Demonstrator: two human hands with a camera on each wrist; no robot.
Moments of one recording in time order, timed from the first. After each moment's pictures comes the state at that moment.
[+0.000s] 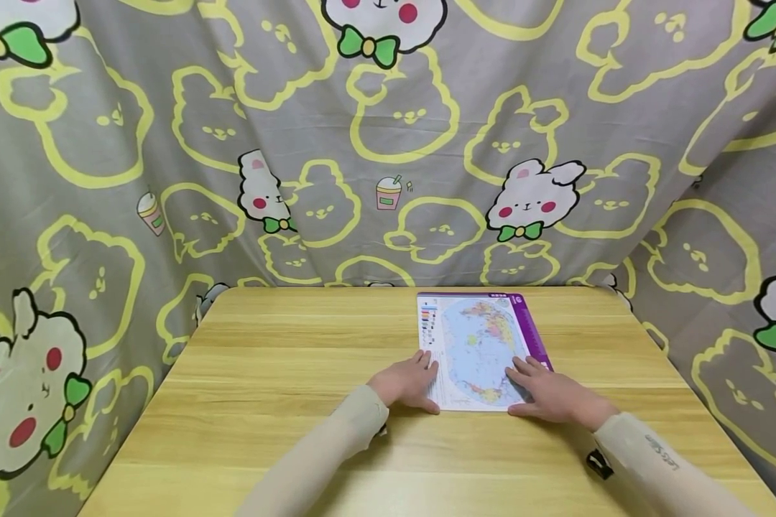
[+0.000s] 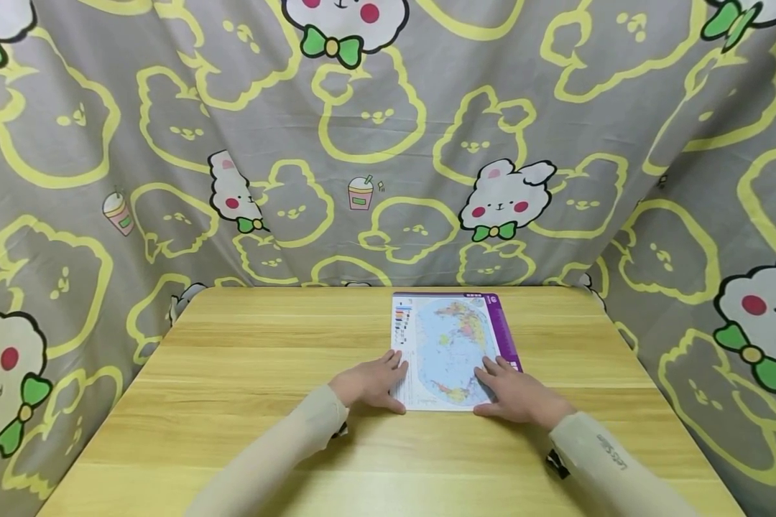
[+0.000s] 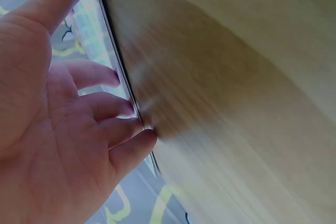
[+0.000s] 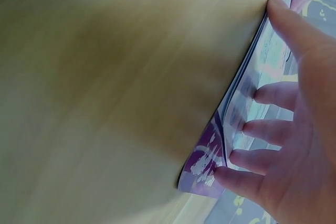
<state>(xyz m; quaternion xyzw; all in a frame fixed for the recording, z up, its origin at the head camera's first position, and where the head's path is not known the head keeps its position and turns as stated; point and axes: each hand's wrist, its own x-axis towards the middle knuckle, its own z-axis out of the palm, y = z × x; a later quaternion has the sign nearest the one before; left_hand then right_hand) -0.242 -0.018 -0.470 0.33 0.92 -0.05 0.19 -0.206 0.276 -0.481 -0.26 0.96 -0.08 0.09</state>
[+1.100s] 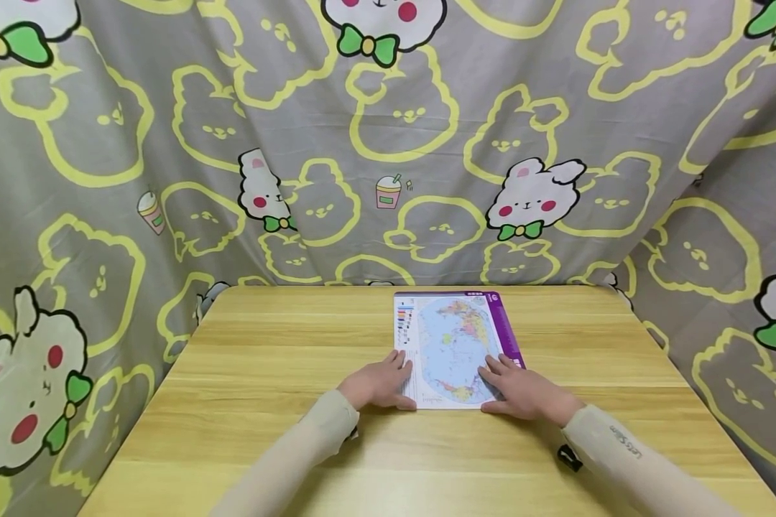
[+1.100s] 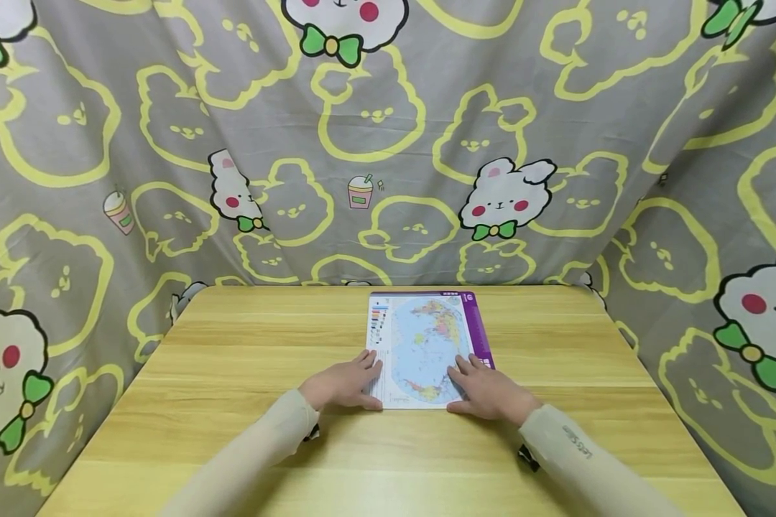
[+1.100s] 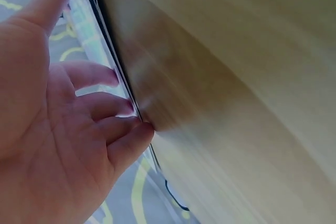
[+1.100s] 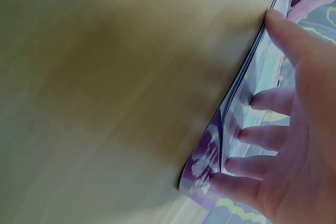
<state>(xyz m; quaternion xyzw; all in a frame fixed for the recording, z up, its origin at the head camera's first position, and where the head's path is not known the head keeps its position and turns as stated) -0.239 -0.064 -0.474 0.31 0.93 -0.03 0.19 -0.212 0.234 -0.481 -0.30 0.95 -0.07 0.10</state>
